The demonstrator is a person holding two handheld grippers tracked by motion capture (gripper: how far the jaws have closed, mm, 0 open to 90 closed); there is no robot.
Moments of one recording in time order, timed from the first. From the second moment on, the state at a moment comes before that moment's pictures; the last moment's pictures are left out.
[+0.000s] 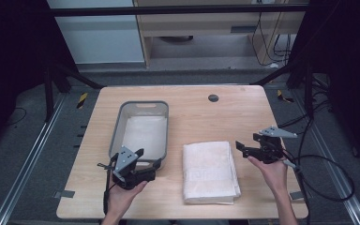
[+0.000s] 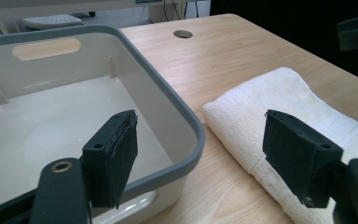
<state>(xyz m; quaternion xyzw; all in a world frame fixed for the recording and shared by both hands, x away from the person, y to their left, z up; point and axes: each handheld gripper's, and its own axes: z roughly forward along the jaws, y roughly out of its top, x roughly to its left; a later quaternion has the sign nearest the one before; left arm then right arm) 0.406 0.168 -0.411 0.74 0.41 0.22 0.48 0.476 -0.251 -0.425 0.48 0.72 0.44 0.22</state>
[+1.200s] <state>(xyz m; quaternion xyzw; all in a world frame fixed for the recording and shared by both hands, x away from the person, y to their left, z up) 0.393 0.107 -0.448 0.80 0.37 0.16 0.45 0.477 -0.236 -0.448 0.47 0.75 0.41 0.20</state>
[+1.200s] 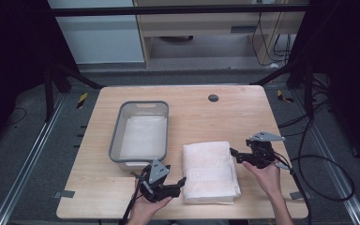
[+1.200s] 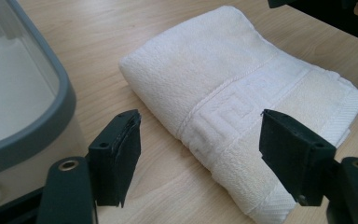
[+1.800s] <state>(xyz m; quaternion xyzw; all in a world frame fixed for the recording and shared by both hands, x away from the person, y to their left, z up) 0.400 0.085 -0.468 0.82 0.38 0.14 0.41 0.482 -0.227 -0.460 0.47 0.77 0.40 0.20</state>
